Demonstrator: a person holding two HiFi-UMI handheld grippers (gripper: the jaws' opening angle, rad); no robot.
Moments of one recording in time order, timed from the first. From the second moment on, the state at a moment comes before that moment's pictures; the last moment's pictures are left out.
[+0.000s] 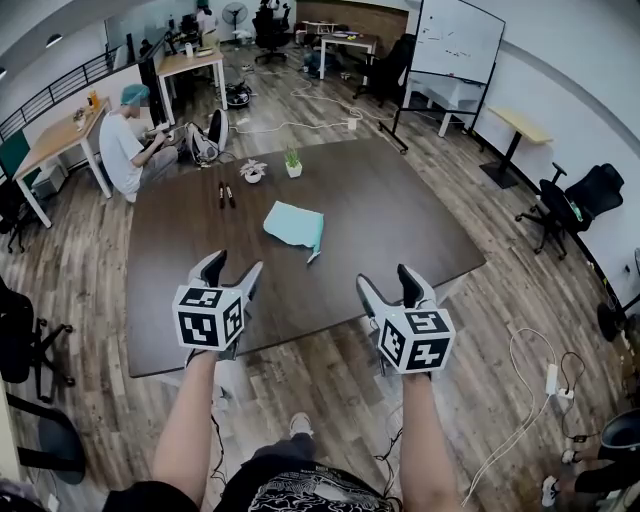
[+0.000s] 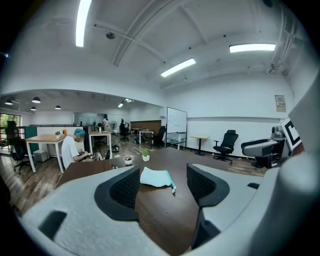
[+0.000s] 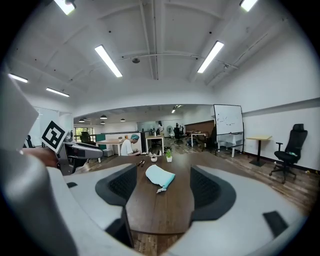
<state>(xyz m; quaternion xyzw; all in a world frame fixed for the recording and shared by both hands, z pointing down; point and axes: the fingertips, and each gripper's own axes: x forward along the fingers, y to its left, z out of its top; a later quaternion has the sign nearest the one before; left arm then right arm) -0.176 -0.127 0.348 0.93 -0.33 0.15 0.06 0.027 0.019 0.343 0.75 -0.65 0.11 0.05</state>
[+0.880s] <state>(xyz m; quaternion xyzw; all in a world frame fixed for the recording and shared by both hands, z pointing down) -0.127 -0.251 0.372 0.93 -0.32 0.17 0.07 0.071 -0.117 0.366 0.74 -0.65 0.14 0.07</state>
